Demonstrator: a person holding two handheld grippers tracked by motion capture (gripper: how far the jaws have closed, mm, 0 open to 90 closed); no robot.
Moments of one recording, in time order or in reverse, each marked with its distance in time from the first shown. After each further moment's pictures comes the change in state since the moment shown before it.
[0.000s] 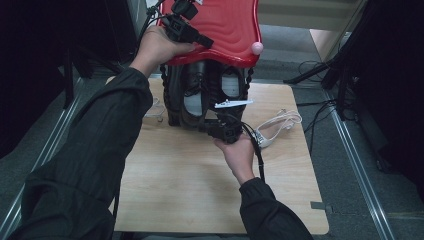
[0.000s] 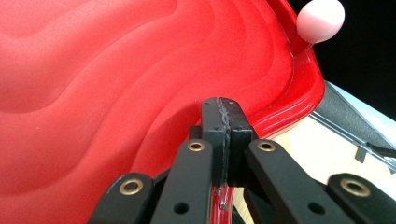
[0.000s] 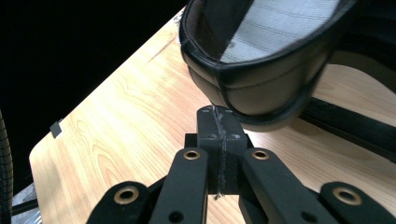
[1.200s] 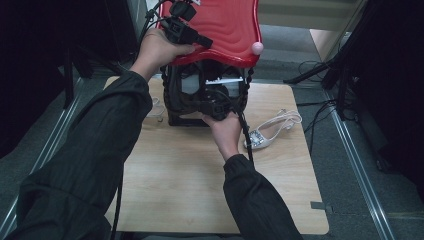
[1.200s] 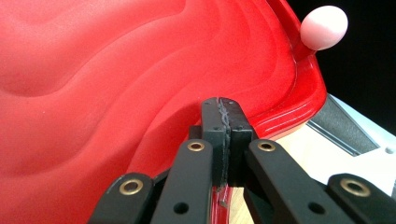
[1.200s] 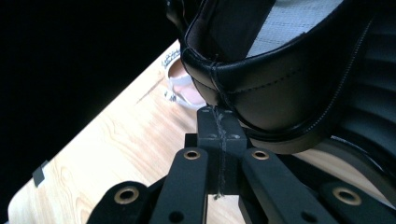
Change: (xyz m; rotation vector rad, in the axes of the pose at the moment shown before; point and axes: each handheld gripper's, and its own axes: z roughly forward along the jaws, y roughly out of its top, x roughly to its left) left arm -0.003 -0.005 -0.001 -0.035 0.022 -0.045; right arm -0.010 0.056 0.031 -0.065 -0.029 0.020
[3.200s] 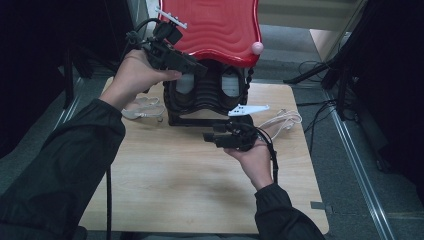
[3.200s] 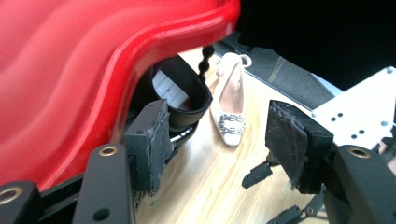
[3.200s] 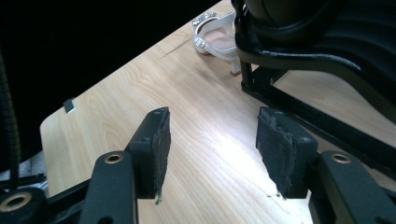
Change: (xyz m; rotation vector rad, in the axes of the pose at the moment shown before) left arm -0.045 -0.057 -0.042 0.025 -0.058 0.039; right arm 0.006 -0.068 -0.081 0.025 0.075 -0.152
